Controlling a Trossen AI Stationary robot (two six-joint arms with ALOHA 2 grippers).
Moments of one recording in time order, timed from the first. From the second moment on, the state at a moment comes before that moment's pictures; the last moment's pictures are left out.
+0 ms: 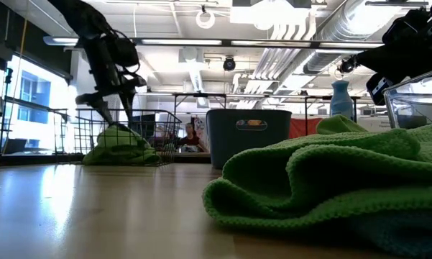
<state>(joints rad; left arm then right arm) 0.96 1.38 0.99 -0.78 0.10 -0.51 0.07 0.01 0.02 -0.01 0.00 0.44</state>
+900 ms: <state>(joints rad) 0.42 1.13 0.99 -0.38 0.20 -0.48 0.07 0.01 0.02 -0.01 0.00 0.45</state>
